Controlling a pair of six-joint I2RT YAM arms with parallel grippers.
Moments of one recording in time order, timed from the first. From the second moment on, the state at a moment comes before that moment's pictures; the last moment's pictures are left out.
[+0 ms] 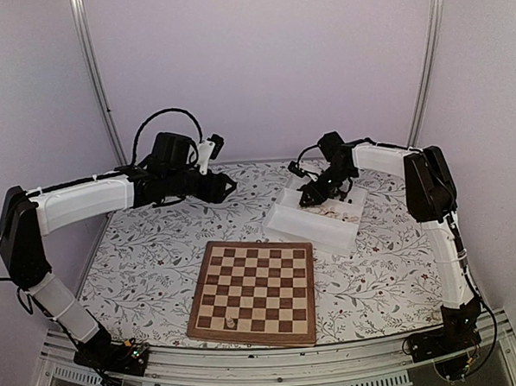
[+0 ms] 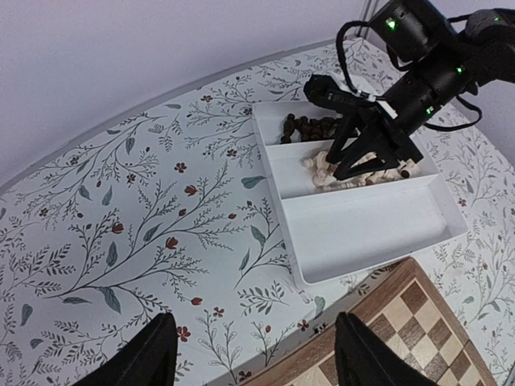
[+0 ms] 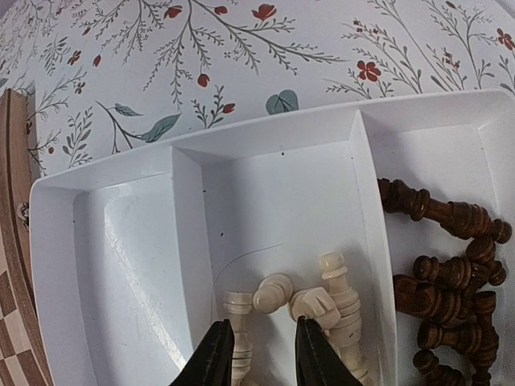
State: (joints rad) left arm -0.61 1.62 1.22 -0.16 0.08 -0.05; right arm 0.43 2.39 1.99 -0.72 -0.46 -0.44
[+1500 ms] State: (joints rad) left arm -0.61 1.61 1.22 -0.16 0.10 -0.04; right arm 0.43 2.44 2.09 -0.72 -0.44 -0.44
